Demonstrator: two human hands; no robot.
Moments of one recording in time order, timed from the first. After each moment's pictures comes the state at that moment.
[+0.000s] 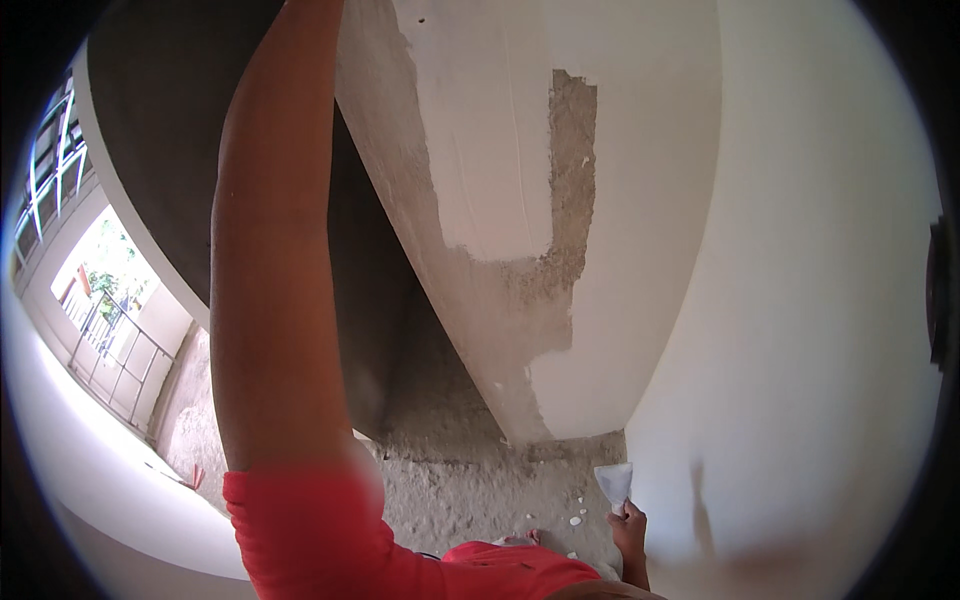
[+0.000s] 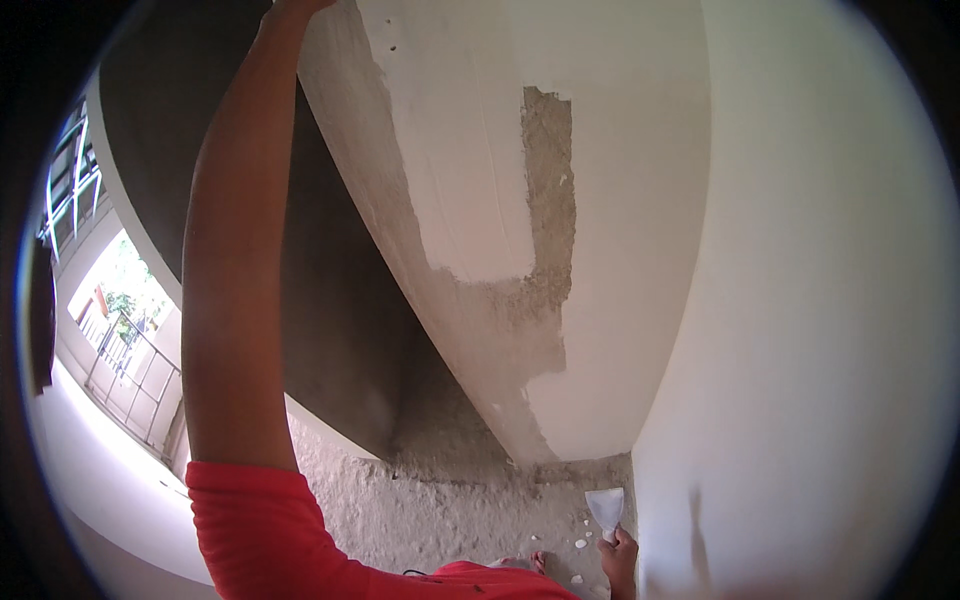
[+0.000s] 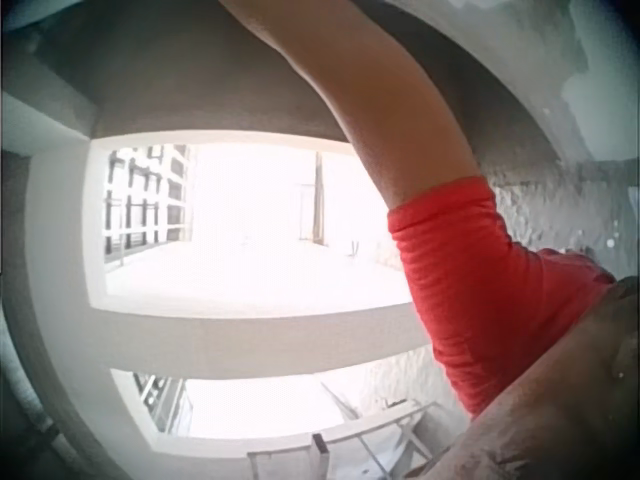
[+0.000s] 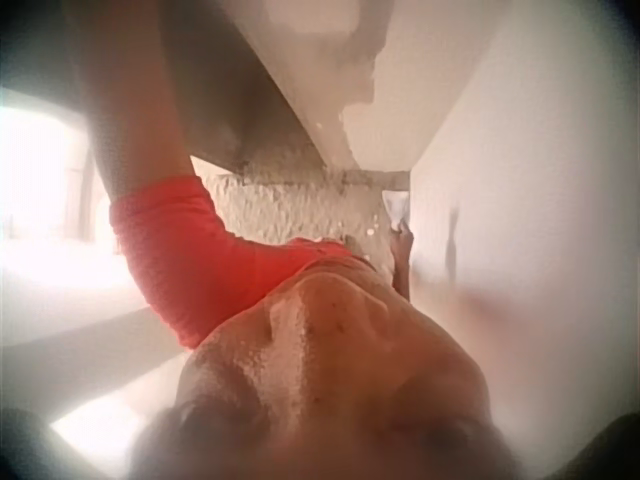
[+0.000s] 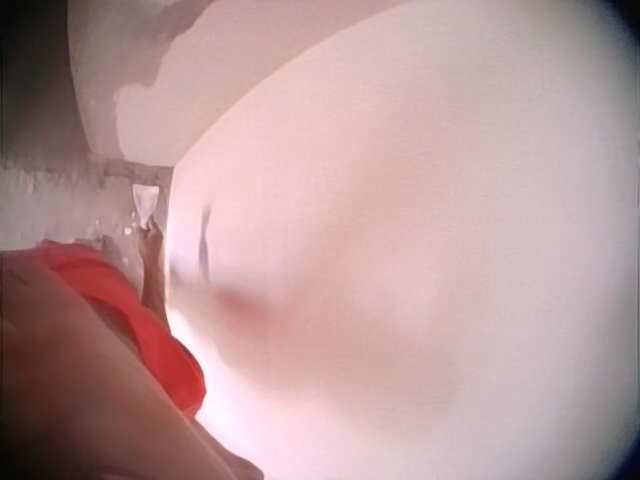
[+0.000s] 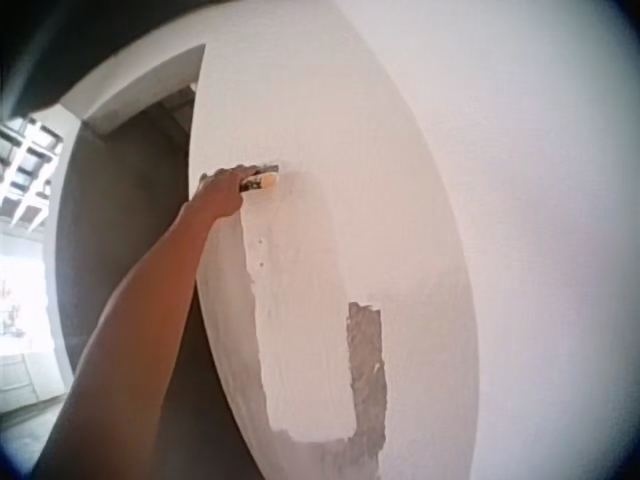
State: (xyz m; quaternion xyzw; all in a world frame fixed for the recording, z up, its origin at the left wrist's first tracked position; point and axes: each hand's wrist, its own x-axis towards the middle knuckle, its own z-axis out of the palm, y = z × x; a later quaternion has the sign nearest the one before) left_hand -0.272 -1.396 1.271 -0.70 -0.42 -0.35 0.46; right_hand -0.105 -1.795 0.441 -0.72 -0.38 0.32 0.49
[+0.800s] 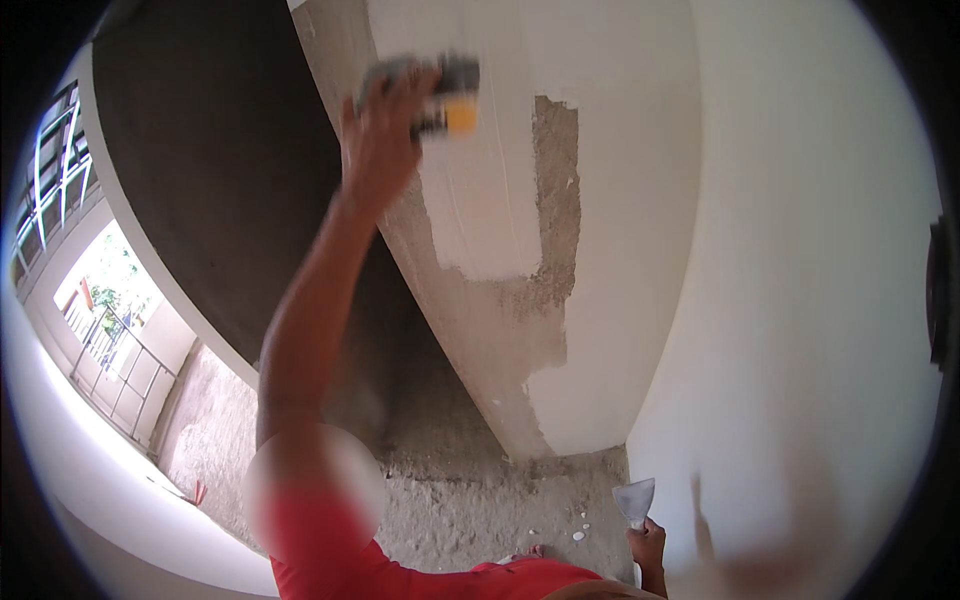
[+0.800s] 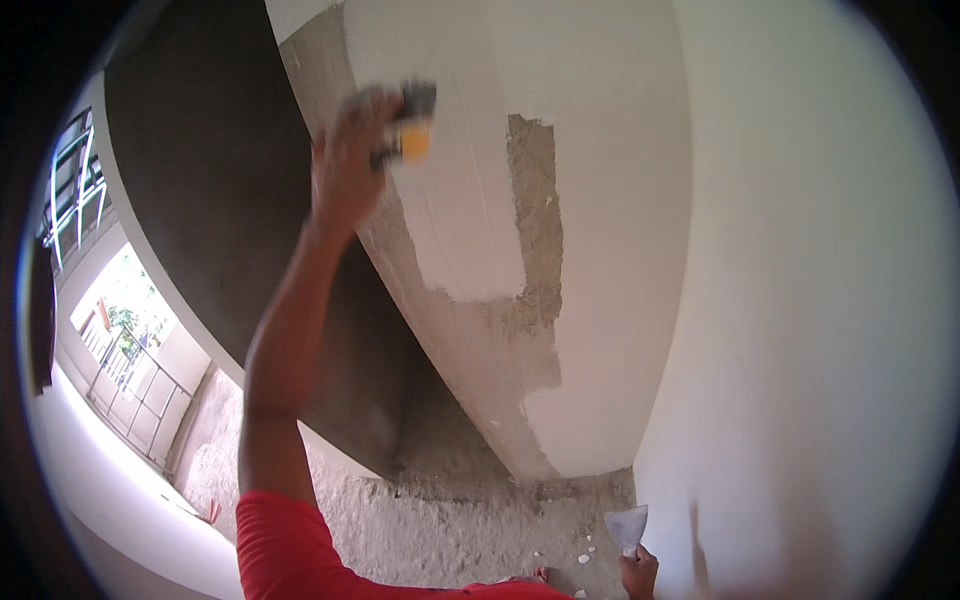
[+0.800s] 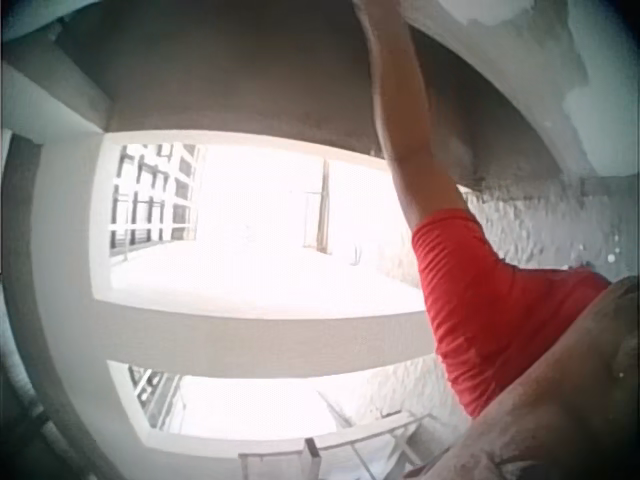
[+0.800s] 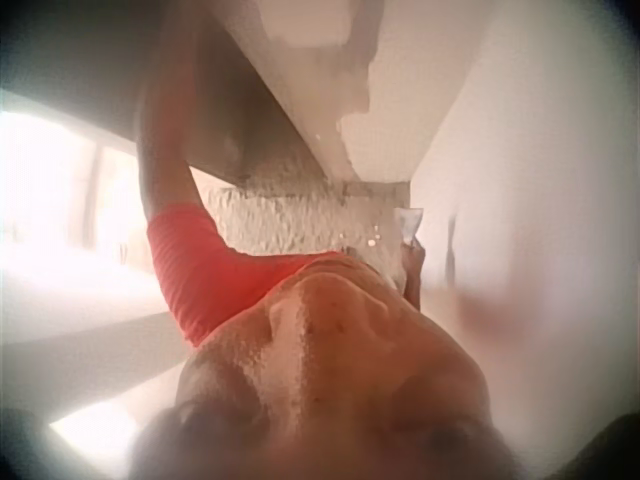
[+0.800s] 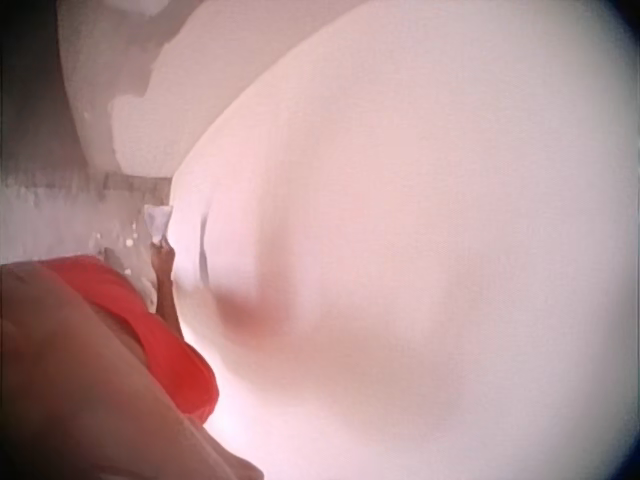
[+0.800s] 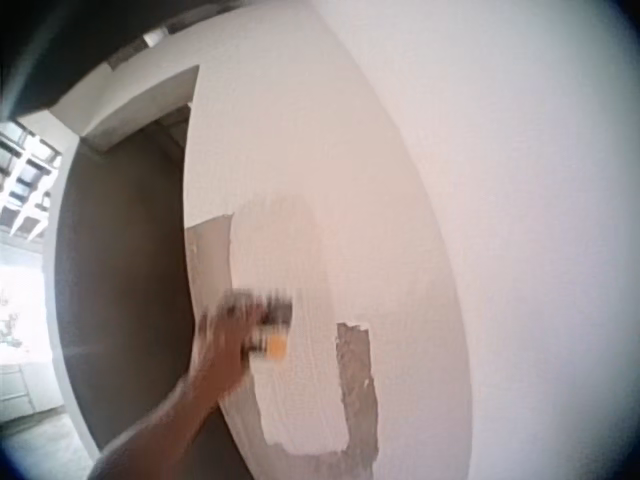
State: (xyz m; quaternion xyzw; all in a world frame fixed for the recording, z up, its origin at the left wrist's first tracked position) left_hand -0.299 -1.412 1.048 -0.73 -0.30 -0.39 0.47; right_hand -0.072 -1.816 0.437 -0.76 -0.33 0.29 0.48
